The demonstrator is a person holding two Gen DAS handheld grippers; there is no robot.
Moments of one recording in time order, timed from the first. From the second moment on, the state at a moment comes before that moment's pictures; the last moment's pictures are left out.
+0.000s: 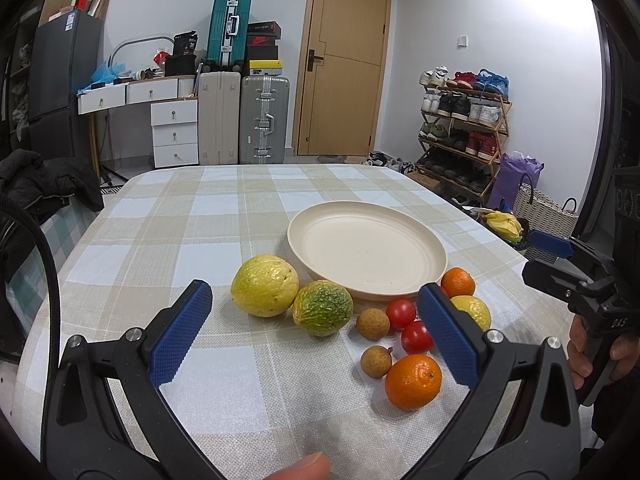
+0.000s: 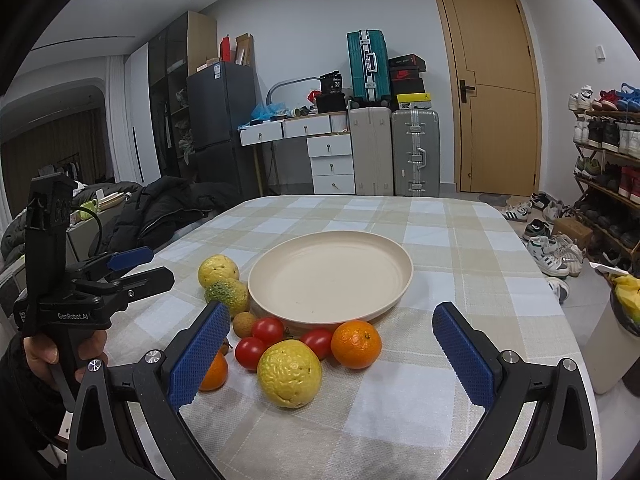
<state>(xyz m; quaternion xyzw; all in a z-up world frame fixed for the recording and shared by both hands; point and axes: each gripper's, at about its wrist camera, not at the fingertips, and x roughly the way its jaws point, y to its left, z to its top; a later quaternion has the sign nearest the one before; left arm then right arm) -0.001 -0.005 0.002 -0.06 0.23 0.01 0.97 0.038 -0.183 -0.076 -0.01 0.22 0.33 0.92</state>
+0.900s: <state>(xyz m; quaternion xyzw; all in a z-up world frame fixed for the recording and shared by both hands) 0.003 -0.008 -0.003 -0.06 0.27 0.01 0.96 0.063 -0.173 -0.092 0.00 0.35 0.31 0.88</state>
